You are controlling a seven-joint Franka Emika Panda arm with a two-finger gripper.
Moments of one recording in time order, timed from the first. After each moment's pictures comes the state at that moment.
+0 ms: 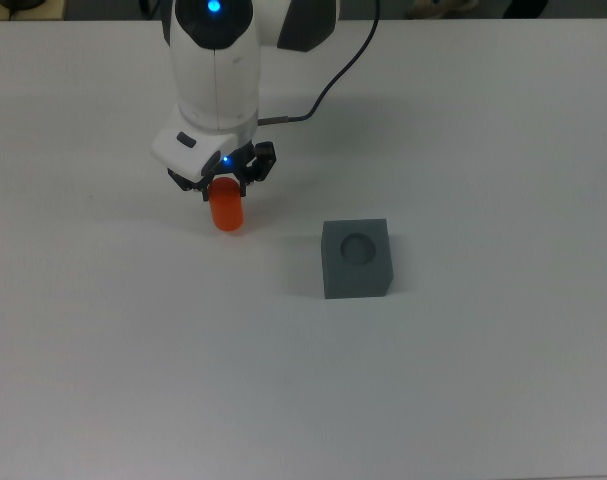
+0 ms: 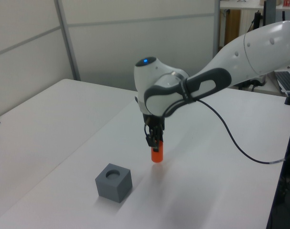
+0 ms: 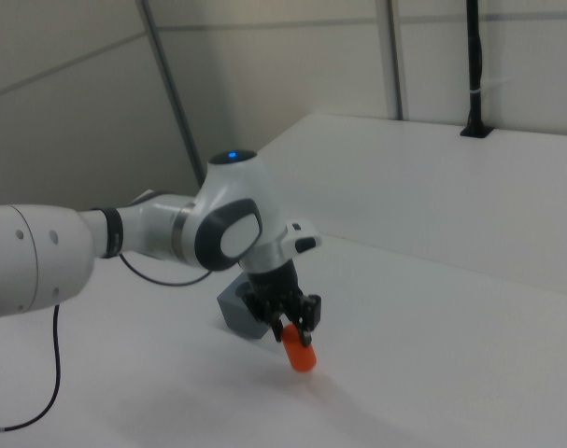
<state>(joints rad) 0.05 0.27 -0.05 -1.79 -0.07 2.05 -0.14</state>
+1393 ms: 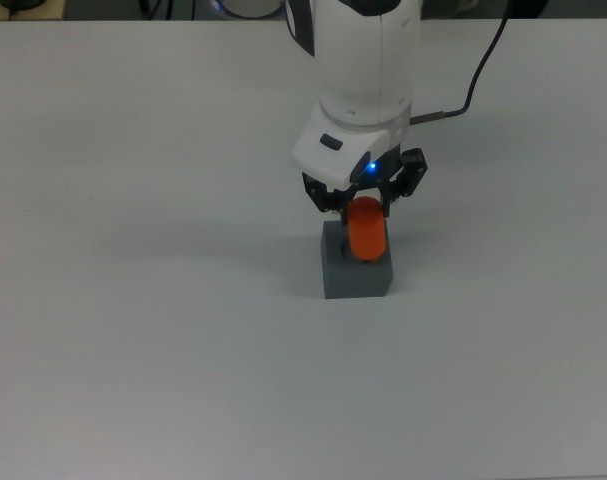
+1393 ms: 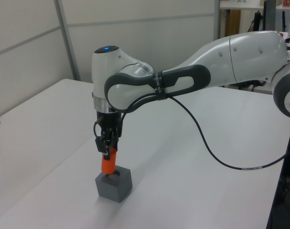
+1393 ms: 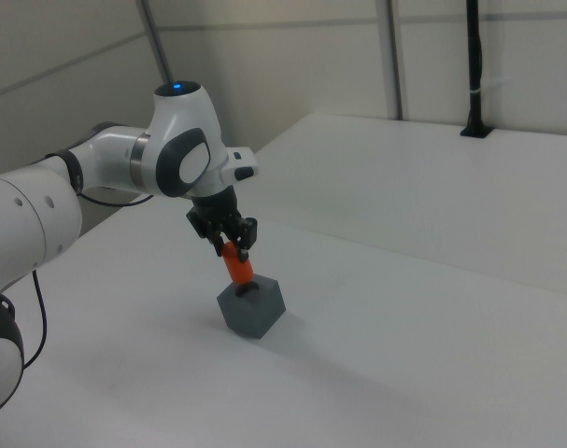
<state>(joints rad) 0.14 0.44 0.11 -1.39 0.03 1.93 0.06</state>
